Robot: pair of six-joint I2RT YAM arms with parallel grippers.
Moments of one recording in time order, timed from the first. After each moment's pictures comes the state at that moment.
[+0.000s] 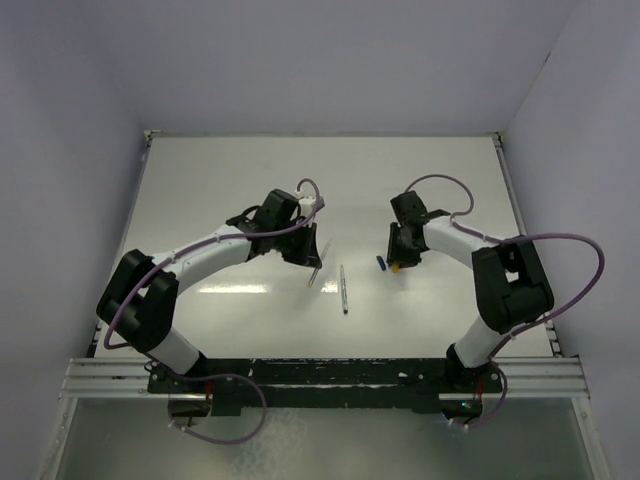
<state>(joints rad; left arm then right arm) -0.62 1.58 1.02 -0.32 0.41 -0.39 0.35 1.66 0.95 -0.52 0.07 0.48</state>
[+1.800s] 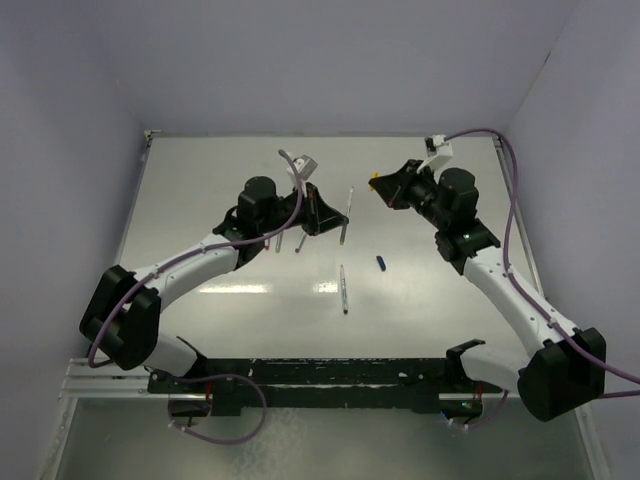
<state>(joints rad) -0.61 1.46 0.95 0.35 0.56 -0.54 0.35 1.17 0.96 0.06 -0.20 0.52</state>
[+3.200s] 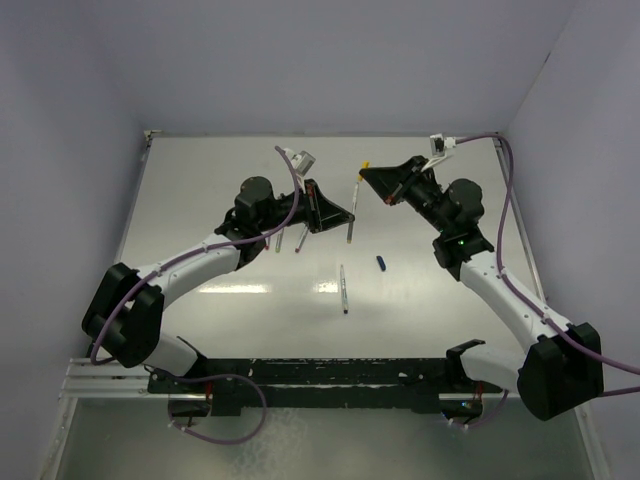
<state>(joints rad) -0.61 1.48 0.93 0.56 0.65 -0.70 0.35 1.17 0.83 0.51 -0.37 0.71</state>
